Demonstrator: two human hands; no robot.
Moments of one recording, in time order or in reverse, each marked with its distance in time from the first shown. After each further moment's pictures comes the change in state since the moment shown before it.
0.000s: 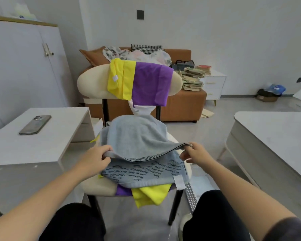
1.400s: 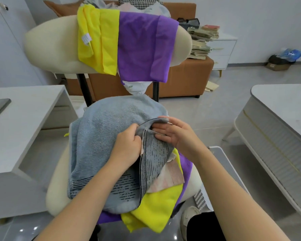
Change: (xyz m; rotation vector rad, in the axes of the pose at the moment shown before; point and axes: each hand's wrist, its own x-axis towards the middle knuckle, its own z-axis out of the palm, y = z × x) left_hand 0.116 0.066 0.104 -0.335 0.133 -0.097; right_hand 0.089 -0.012 0.053 0.807 -0.262 -0.058
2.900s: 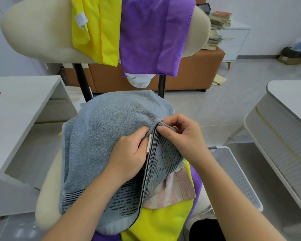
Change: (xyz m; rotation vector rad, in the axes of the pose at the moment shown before) left_hand 0.004 -0.015 -0.003 -0.053 -0.061 0.213; right_hand 0.019 0.009 0.010 -0.532 0.085 -0.375
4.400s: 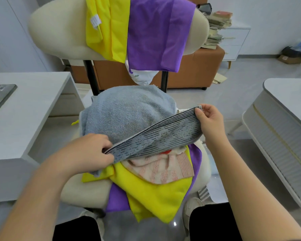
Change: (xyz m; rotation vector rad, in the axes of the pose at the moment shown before) left_hand -0.036 -0.014 -0.103 0.667 -0.556 -0.093; right_hand 0.003 0.015 -0.045 -0.043 0.467 0.261
